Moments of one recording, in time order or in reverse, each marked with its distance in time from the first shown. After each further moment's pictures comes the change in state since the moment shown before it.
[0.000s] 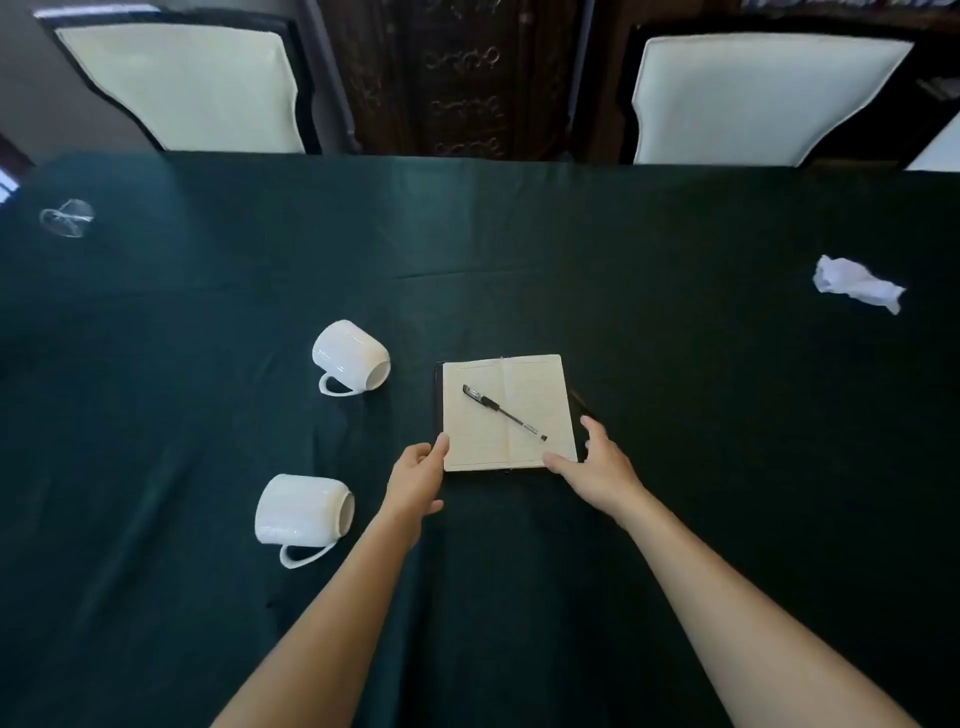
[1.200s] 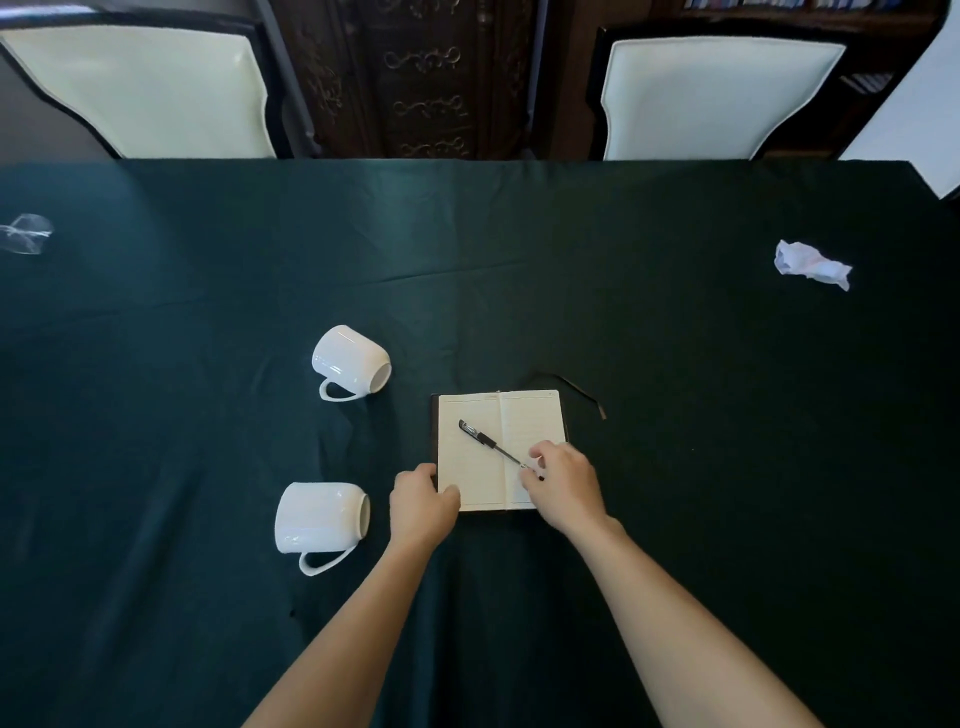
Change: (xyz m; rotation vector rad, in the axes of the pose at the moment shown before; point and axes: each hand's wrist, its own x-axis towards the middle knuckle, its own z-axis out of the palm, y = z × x) left_hand -0.006 -0.024 -0.021 0.557 0.036 0.262; right_hand -0.032 -0.015 0.066 -0.359 0.217 -0.151
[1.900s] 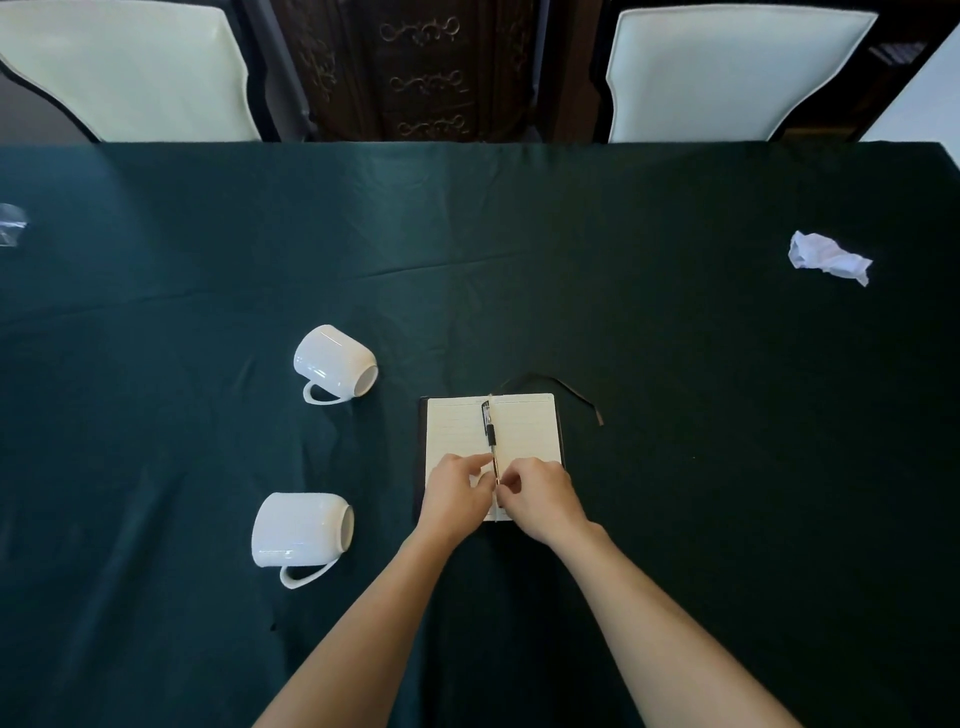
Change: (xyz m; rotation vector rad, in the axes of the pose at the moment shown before) left_hand 0.025 0.032 0.040 0.086 -0.126 0.212; right_hand 0.013 -0.003 0.009 0.042 -0.168 -0.064
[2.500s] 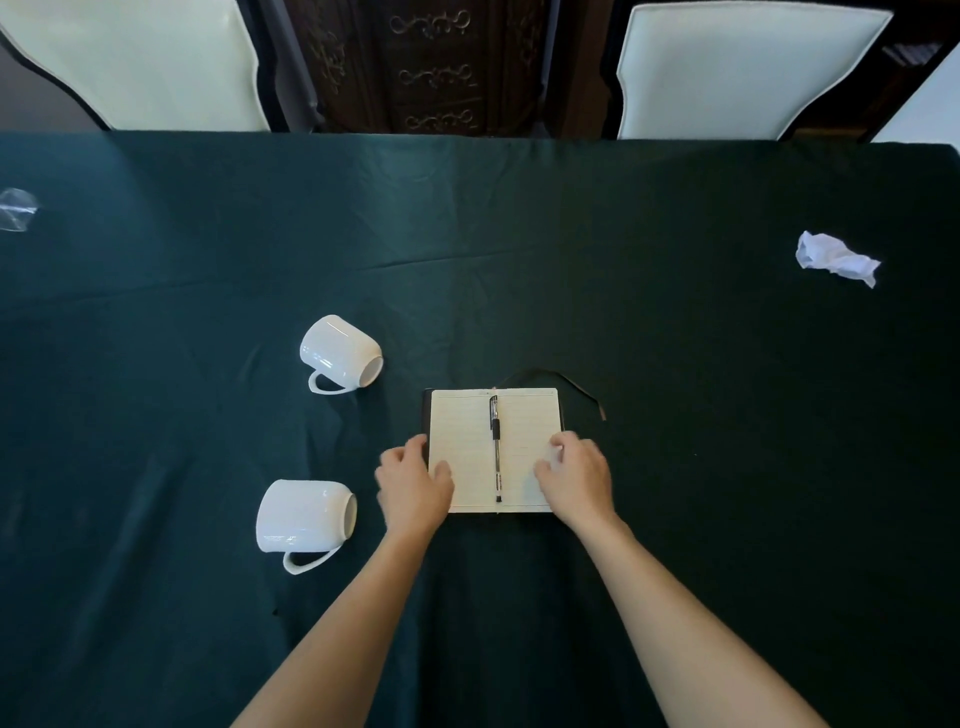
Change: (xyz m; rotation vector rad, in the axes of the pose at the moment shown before) left_hand -0.006 -0.027 -0.020 0.012 0.267 -0.245; right_hand 0.001 0.019 -0.020 0.073 0.188 0.192
